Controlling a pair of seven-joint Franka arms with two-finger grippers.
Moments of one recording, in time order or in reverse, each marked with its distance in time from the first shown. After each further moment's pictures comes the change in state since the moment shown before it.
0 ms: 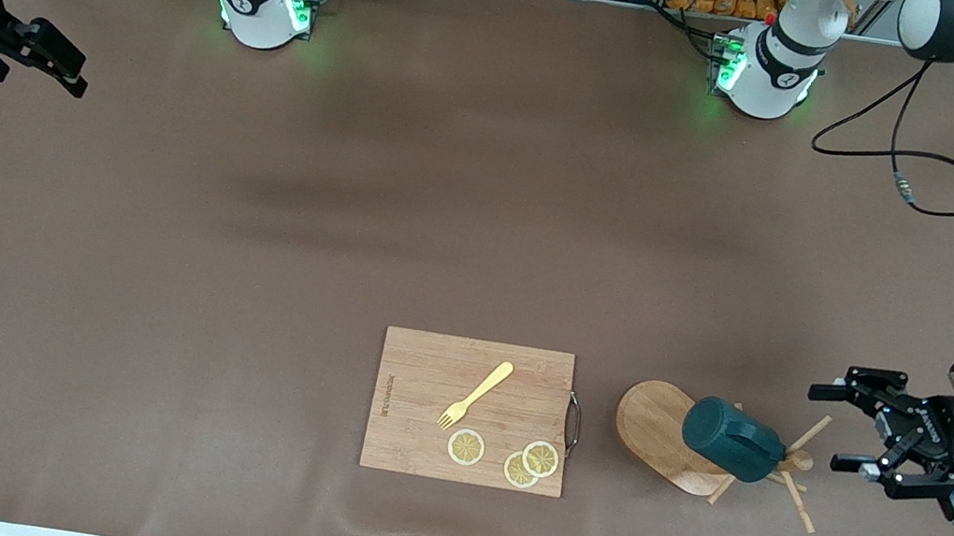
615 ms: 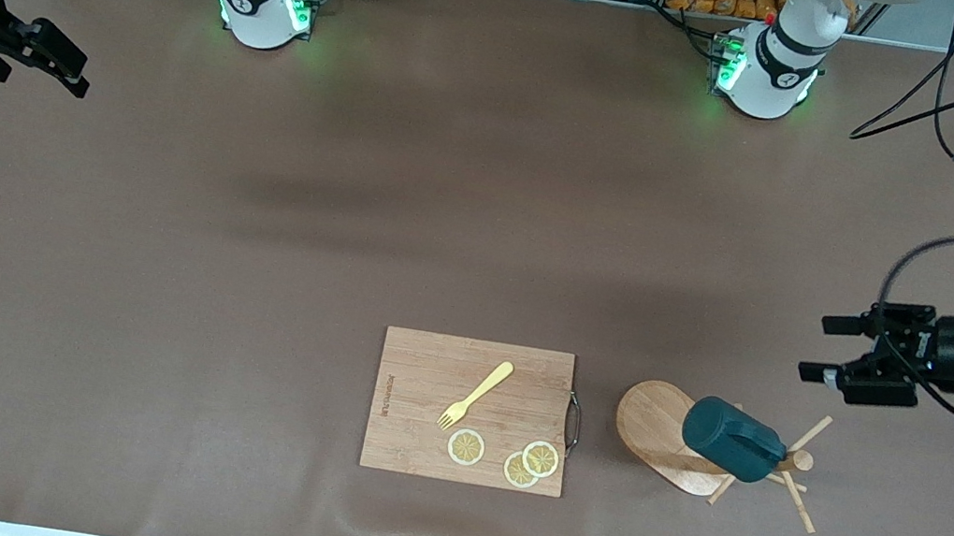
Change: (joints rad) left arm -0.151 -0.230 -0.019 0.003 0.681 -0.004 0.000; right arm 0.001 0.000 0.000 -0.001 0.004 0.000 0.000
